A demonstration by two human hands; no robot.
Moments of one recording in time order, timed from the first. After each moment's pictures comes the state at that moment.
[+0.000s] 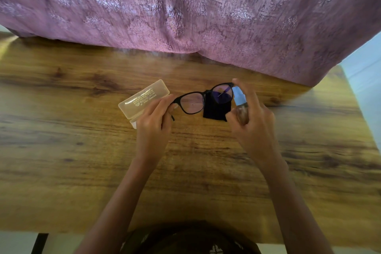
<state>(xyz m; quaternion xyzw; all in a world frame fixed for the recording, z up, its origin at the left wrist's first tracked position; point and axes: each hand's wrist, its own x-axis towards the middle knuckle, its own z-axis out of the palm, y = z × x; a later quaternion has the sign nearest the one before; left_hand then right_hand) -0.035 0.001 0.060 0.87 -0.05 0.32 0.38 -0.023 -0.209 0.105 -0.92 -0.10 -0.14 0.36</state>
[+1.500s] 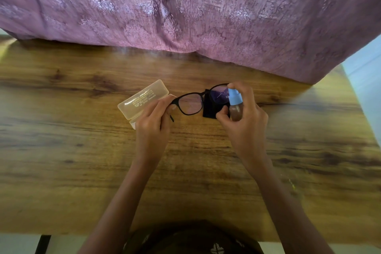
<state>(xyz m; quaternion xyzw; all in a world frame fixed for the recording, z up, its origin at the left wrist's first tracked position) -0.037 -0.001 0.061 0.87 -0.04 0.31 0.39 -0.023 -0.190 0.095 -0.90 -0.08 -0.23 0.37</state>
